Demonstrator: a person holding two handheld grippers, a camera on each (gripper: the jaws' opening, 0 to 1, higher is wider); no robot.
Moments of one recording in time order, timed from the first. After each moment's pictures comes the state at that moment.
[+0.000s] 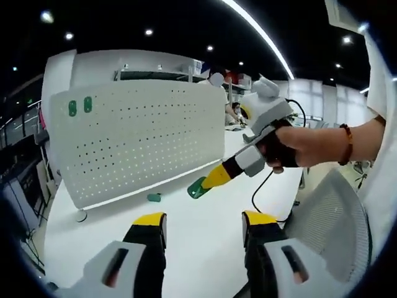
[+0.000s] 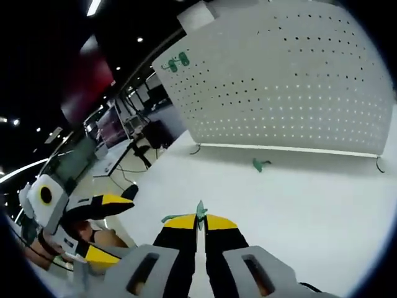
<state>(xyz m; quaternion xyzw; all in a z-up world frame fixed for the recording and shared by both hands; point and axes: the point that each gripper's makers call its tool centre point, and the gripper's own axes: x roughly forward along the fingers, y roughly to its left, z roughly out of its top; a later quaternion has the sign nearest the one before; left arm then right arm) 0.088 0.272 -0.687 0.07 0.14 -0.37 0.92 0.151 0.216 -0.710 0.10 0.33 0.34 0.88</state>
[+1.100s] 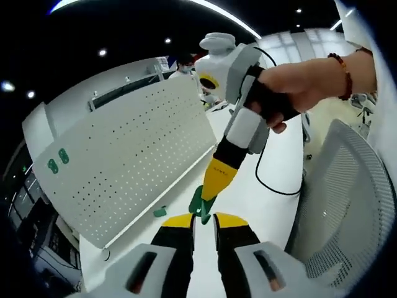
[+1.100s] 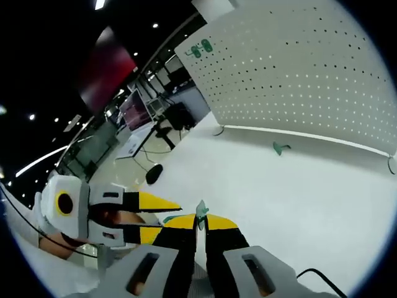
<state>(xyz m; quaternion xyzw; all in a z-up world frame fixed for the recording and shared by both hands) 0.088 0.228 -0.692 0.26 0.12 -0.38 0.88 0.107 0.216 -0.700 0.10 0.38 0.41 0.82</state>
